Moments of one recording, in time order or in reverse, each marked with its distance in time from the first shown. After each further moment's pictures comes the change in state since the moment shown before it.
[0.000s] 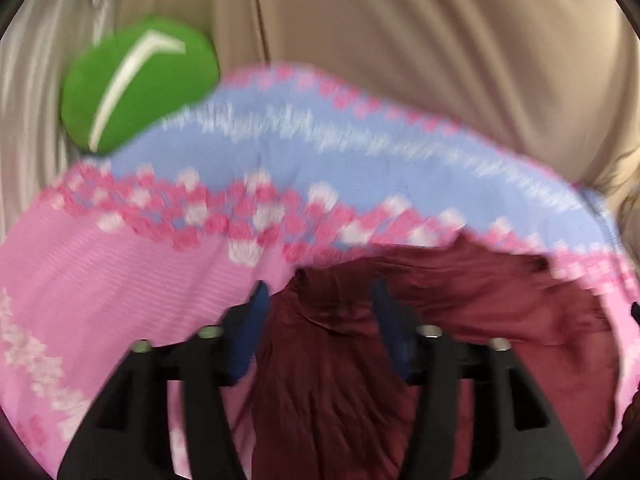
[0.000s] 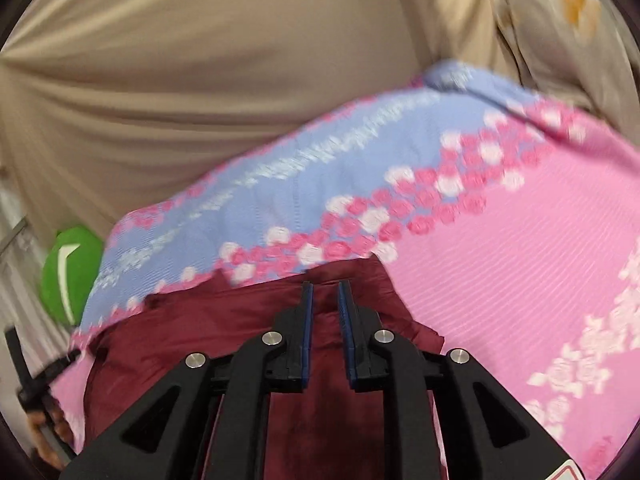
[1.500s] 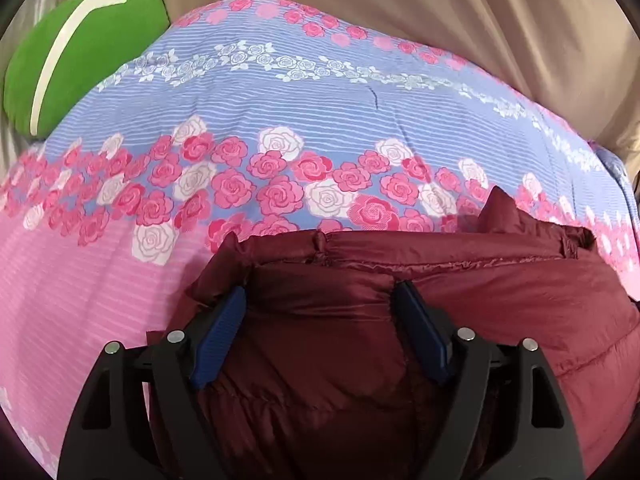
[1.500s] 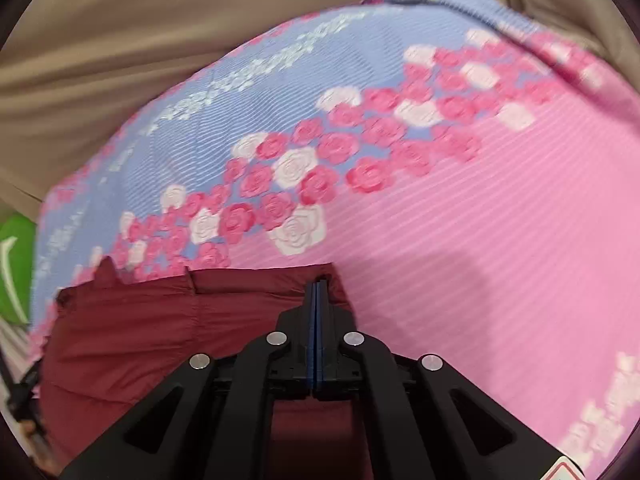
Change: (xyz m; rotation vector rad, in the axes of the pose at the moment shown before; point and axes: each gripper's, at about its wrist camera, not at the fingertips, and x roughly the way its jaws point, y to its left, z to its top) left arm 0.130 -0.021 -0.003 0.043 0.211 0.018; right arm 0.120 -0.068 0.009 0.061 0.228 -0.247
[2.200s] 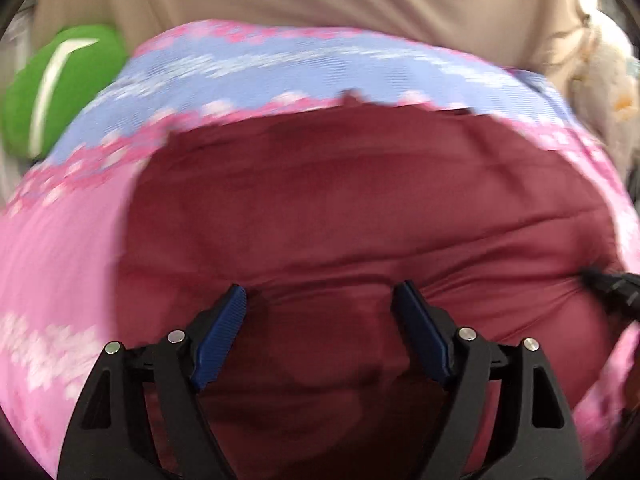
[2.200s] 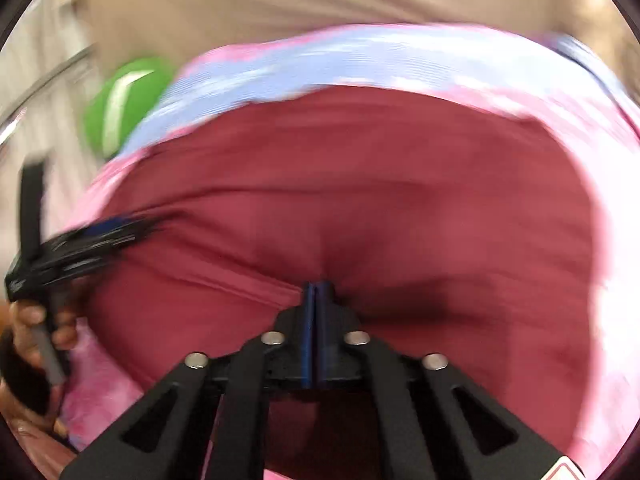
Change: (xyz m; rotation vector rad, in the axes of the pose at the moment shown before) left arm -0.103 -0.035 -0.113 0.193 0.005 -0.043; right arm -0.109 0.060 -0.150 -0.367 0.087 0.272
